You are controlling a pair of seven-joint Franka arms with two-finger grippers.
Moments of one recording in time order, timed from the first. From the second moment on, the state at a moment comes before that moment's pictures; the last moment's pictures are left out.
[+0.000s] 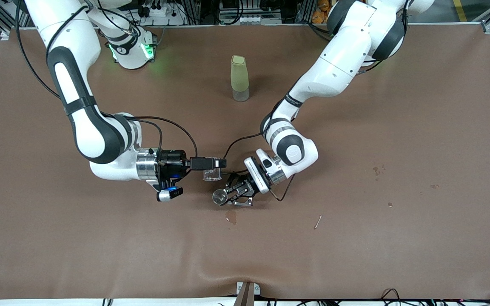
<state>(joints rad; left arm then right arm) -0.60 1.05 -0.08 -1.19 -2.32 2.53 2.56 0.23 0.58 0.15 -1.59 1.76 1.90 -0.33</state>
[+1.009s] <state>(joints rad) -0.47 1.04 -0.07 -1.26 -2.30 2.44 2.57 0.22 0.64 0.06 -1.55 1.71 1.92 -0.99</state>
